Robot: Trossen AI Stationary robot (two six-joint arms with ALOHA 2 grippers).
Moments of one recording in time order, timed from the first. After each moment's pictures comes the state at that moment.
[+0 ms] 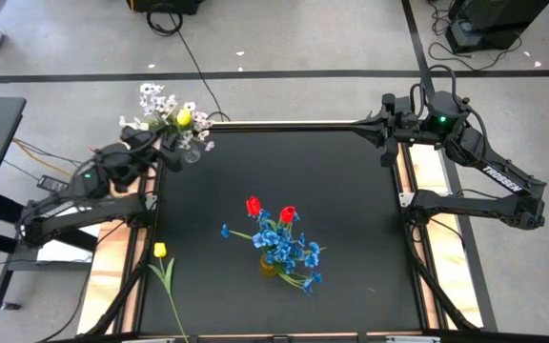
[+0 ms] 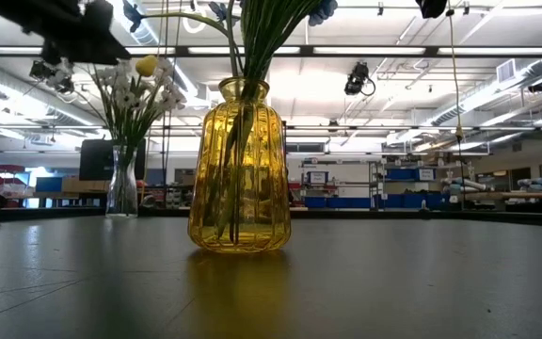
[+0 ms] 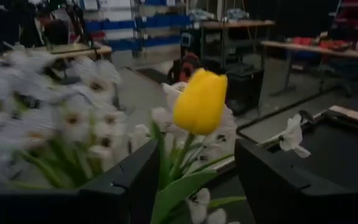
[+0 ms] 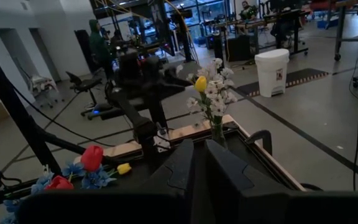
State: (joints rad) left arm 0.41 0.36 0.57 -0.30 -0.59 -0.06; right arm -0.56 0.82 1.08 -0.33 -0.41 0.18
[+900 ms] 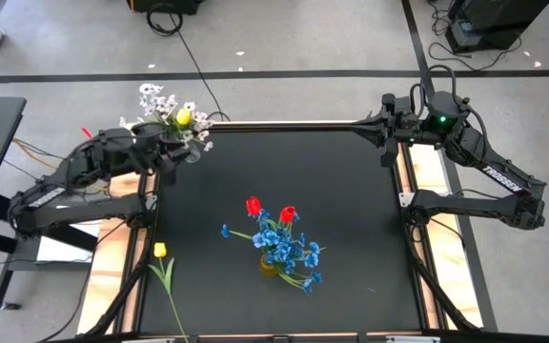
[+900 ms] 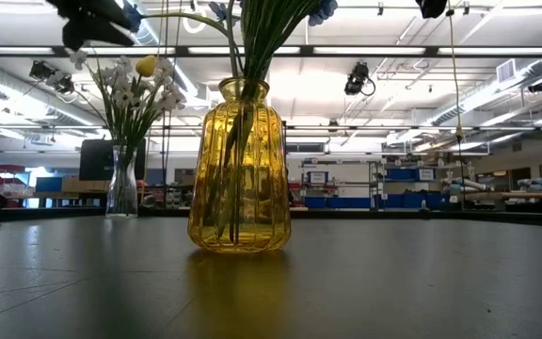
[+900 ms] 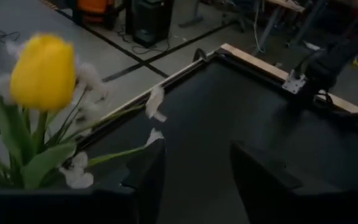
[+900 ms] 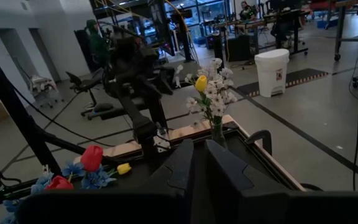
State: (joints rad) left arm 0.40 0.56 0.92 -0.72 -0.15 -0.28; right arm -0.57 0.82 1.08 -0.33 -0.41 0.18
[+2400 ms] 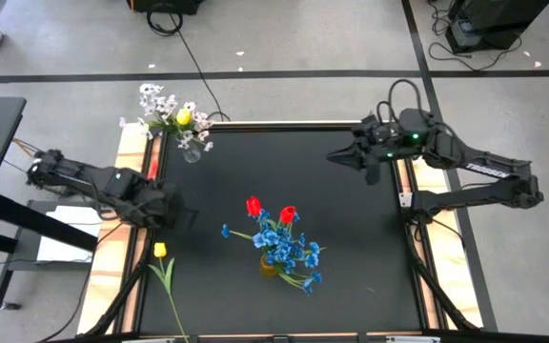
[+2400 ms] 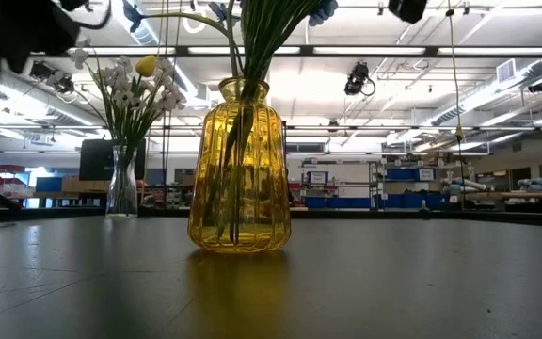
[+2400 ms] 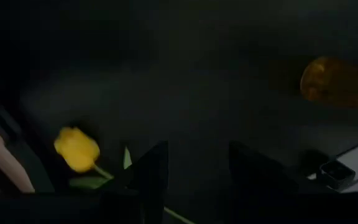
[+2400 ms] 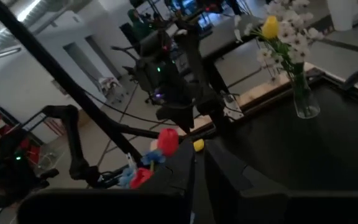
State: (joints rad) left arm -0.29 0.90 0.93 -1.22 0.05 -1.60; right arm -0.27 0.95 1.06 -0.23 -0.35 0.52
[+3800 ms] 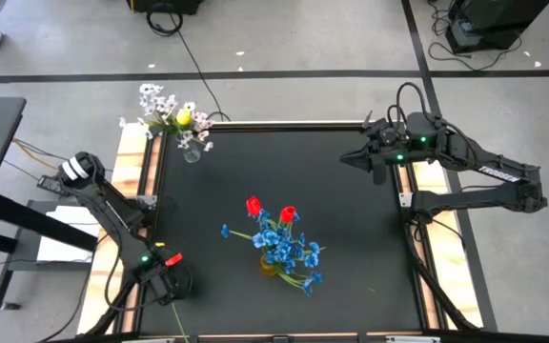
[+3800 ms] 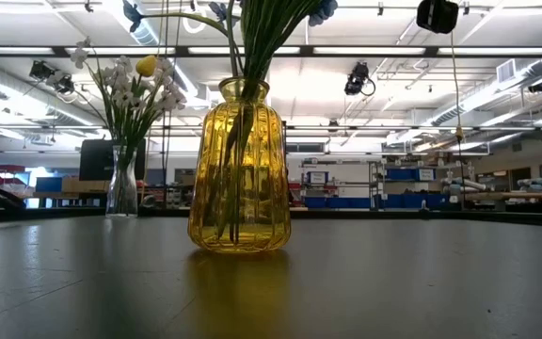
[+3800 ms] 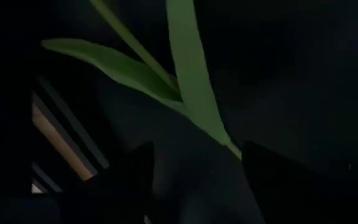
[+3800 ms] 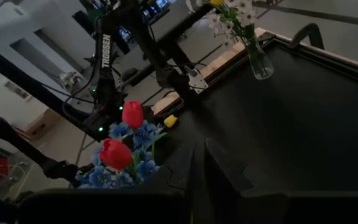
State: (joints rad) left arm -0.93 1.40 0.76 -0.76 0.24 -2.25; right arm -0.28 0.85 1.06 -0.49 -0.26 0.57
